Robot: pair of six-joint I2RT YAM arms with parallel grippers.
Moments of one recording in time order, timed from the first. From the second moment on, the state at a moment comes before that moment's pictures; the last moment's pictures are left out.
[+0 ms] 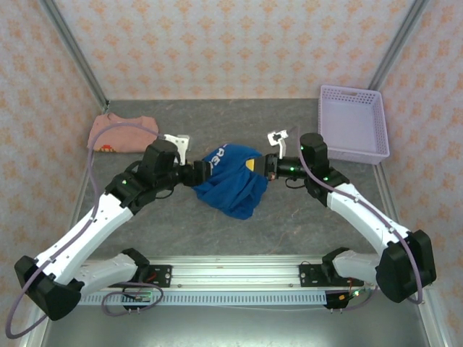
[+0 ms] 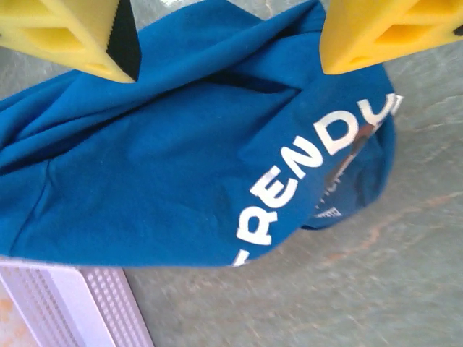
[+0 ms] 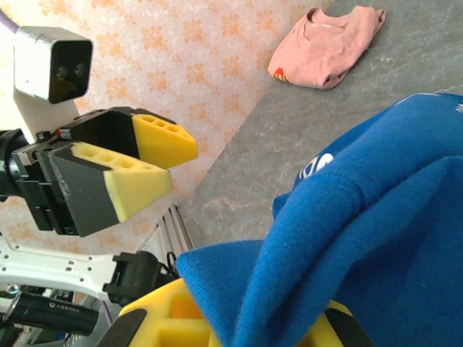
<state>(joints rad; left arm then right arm) -0.55 1.08 1.04 -0.63 0.06 -0.43 0.43 1.18 0.84 -0.02 -0.85 0.52</state>
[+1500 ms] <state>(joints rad) -0.34 1.23 1.06 -0.09 0.73 -1.09 0.62 0.98 0.86 -0.49 -0.03 0.17</state>
